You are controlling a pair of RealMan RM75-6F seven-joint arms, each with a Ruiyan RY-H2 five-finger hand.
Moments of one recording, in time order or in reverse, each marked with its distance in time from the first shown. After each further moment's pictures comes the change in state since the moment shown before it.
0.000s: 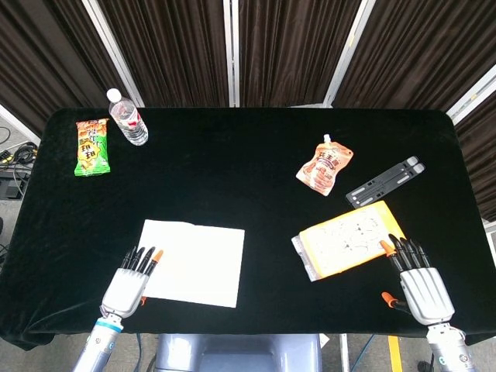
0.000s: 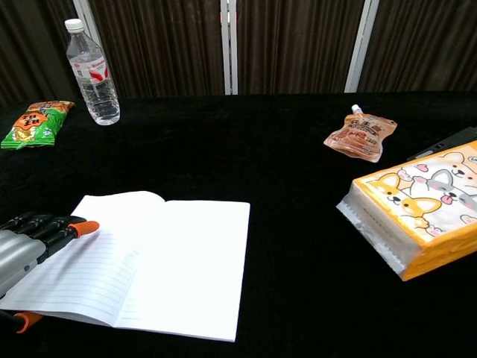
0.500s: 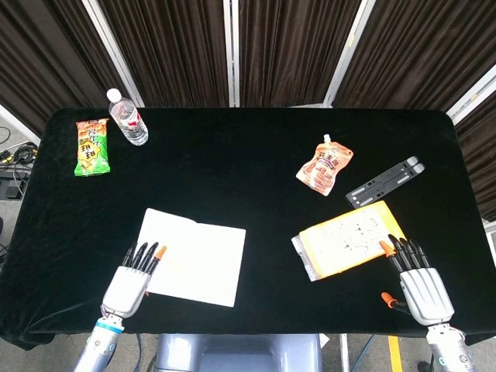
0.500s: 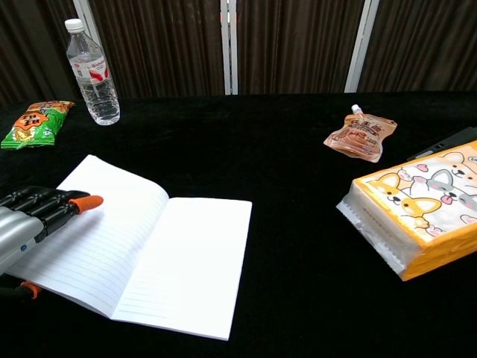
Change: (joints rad) left arm -0.007 0.009 0.004 -0.032 0.087 0.081 -0.007; right arm -0.001 0.003 0.001 -0.005 -0.001 0.003 0.003
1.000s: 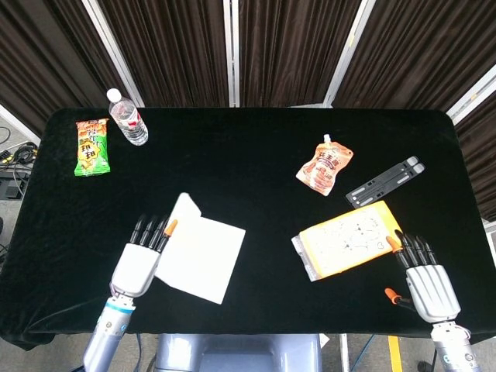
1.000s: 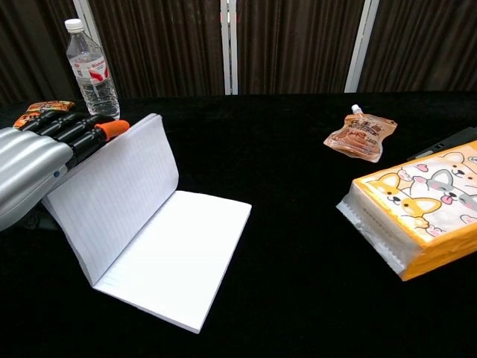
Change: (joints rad) left arm -0.094 -0.059 -0.125 0.010 0.076 0.046 0.077; right arm -0.002 0.018 0.020 -0.014 0.015 0.019 0.032
